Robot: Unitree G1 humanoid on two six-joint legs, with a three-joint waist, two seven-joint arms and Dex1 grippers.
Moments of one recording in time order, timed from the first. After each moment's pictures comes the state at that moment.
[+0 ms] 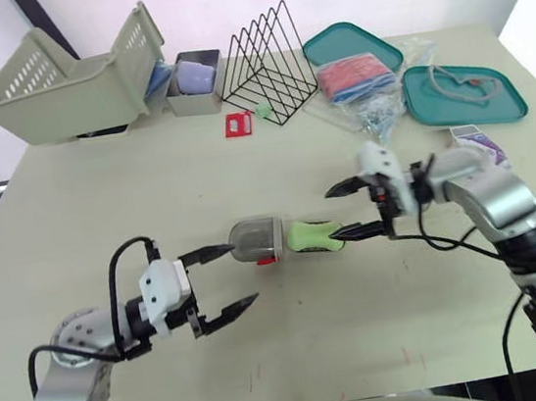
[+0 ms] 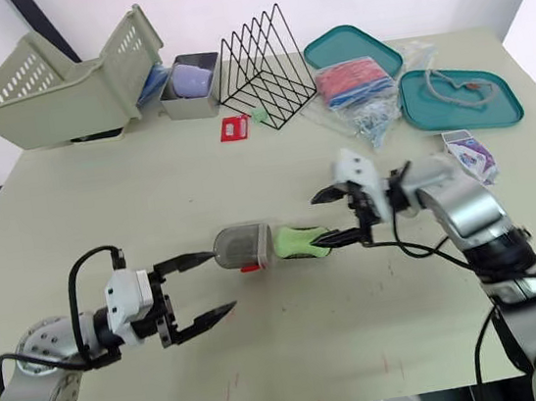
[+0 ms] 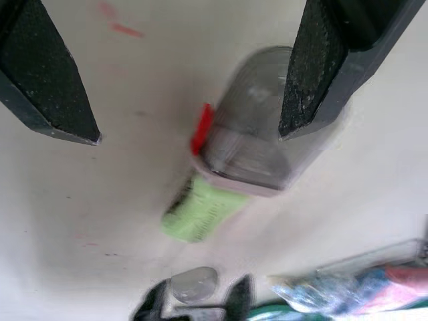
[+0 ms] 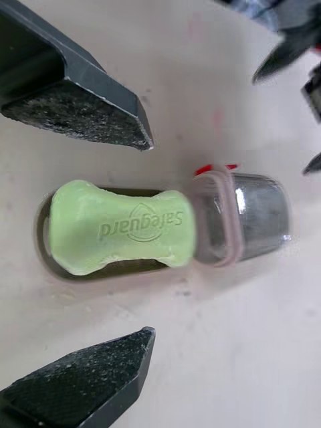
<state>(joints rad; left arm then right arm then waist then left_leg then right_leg) 0.12 0.74 0.15 -0.29 -0.42 -0.01 -1.09 -0.47 -0.59 0.13 -0.06 0.36 0.47 1.32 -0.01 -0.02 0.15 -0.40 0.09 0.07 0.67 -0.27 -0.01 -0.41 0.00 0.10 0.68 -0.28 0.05</state>
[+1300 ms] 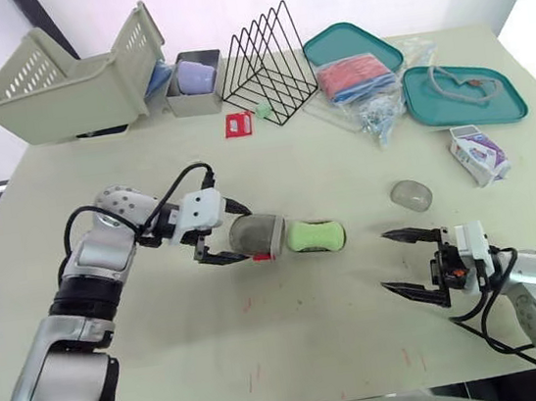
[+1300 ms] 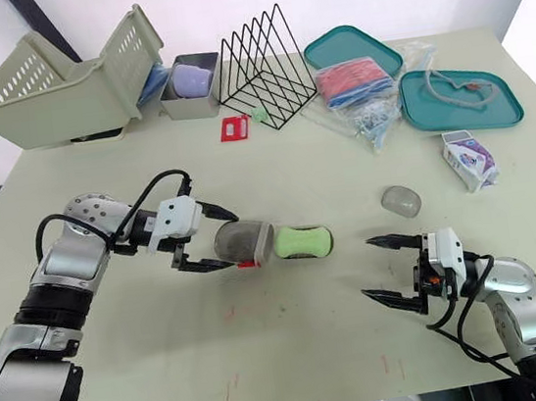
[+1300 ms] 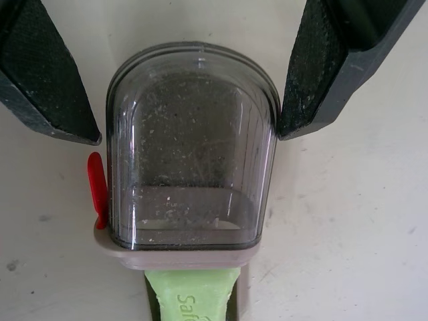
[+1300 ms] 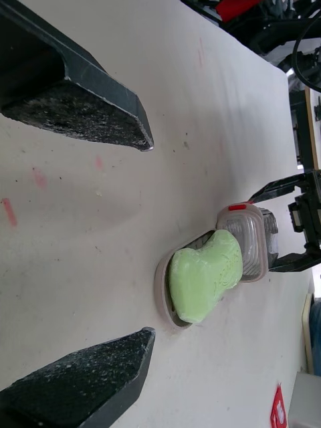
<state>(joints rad) -0.62 0.77 -0.24 0.35 -0.12 -0.12 -1.50 0.03 -0.51 -0.03 0.02 0.47 -0.15 1.32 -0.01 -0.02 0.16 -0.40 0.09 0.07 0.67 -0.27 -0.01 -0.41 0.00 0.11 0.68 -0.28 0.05</state>
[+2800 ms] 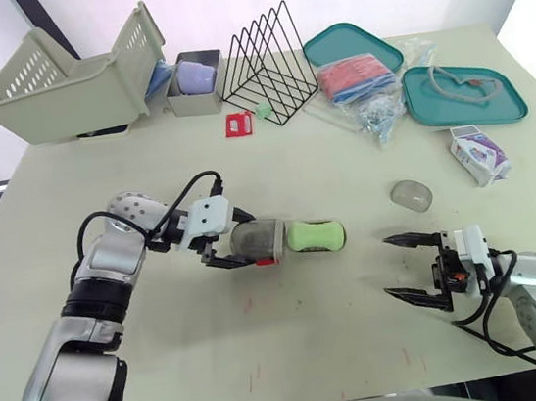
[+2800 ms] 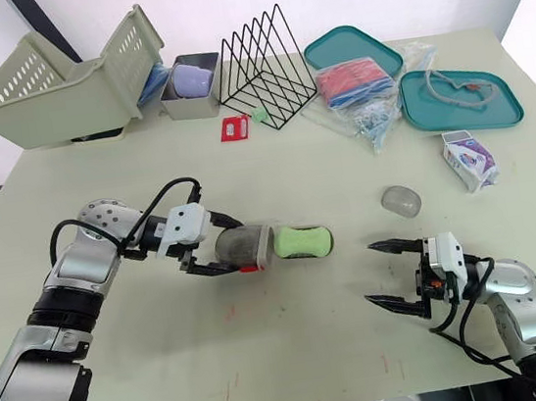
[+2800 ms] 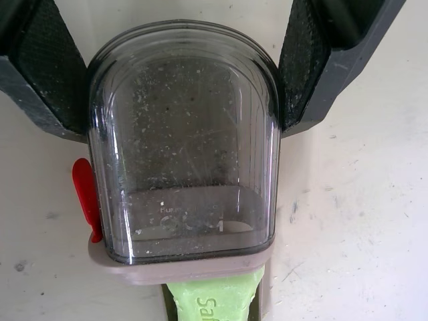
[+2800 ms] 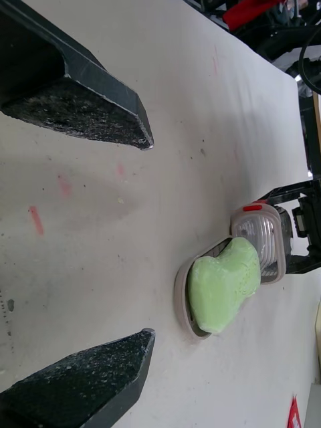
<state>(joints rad) -0.60 0.75 -0.25 0.37 -0.10 -0.14 -1.51 0.03 -0.53 -0.02 0.08 0.47 -0.18 1.35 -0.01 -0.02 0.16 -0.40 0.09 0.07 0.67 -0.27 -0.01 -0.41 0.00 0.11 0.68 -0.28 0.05</state>
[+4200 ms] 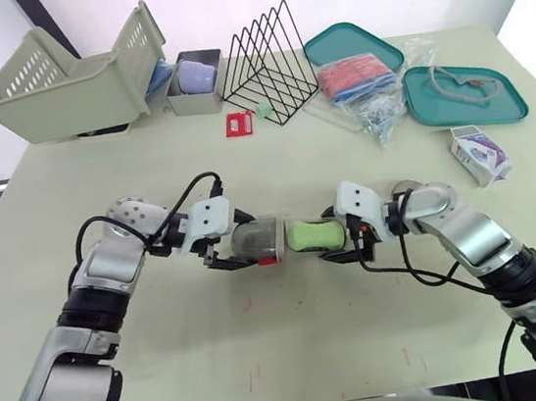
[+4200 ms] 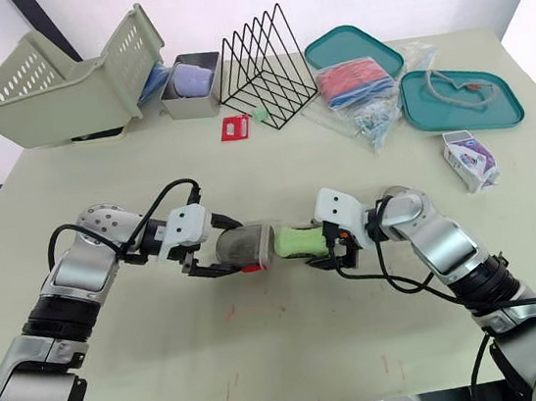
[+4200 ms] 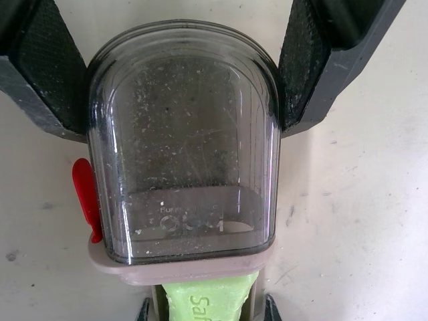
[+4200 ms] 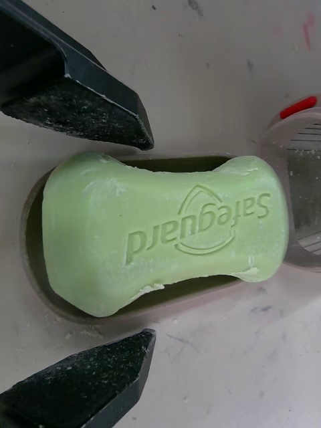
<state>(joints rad) -0.55 0.77 -0.24 0.26 -0.11 -0.05 -1.44 -0.51 -0.53 0.41 -0.13 0.13 0.59 1.00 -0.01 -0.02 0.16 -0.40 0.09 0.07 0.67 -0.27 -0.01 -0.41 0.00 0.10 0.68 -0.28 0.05</state>
